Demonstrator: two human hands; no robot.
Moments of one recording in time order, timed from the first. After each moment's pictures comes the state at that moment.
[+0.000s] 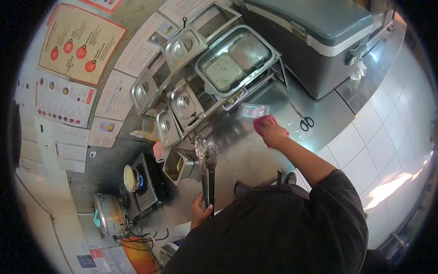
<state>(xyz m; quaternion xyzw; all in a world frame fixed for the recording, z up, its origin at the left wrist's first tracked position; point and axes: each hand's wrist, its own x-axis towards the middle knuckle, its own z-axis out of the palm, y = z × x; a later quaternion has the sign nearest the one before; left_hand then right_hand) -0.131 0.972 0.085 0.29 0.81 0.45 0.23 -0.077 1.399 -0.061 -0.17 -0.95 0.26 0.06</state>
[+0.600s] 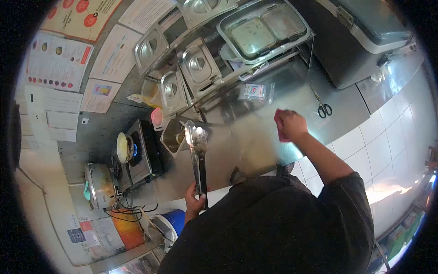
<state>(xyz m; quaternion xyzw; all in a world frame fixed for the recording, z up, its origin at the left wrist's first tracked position) -0.124 0.895 0.067 0.19 0.83 0.48 0.22 -0.052 1.358 -0.026 -0.24 -0.94 0.24 0.03</state>
